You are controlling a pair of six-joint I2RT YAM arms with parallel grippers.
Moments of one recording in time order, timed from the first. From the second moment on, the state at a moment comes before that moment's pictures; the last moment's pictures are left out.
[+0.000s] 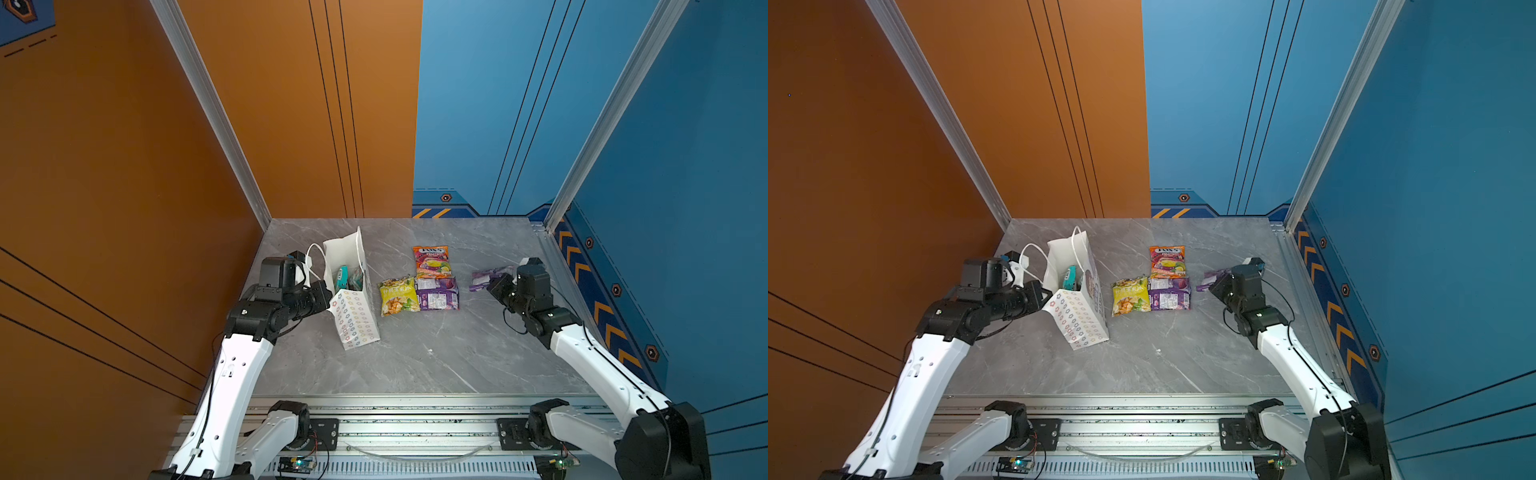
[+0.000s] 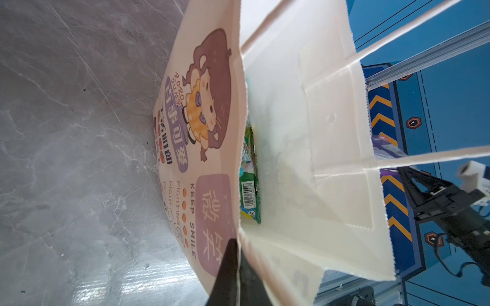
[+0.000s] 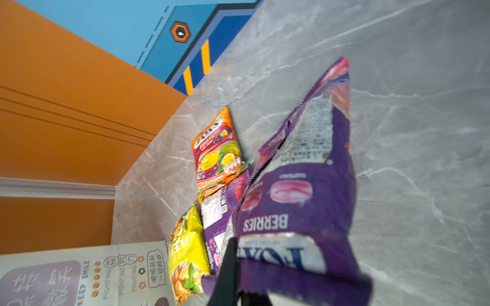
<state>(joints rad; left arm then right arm) -0.11 0.98 1.12 -0.93 0.29 -0.46 0.27 1.12 0.81 -0.23 0.01 0.85</state>
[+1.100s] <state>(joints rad) -0.24 1.03 1.15 -0.92 0.31 -0.46 0.69 1.72 1.99 -0.49 -0.12 0.48</state>
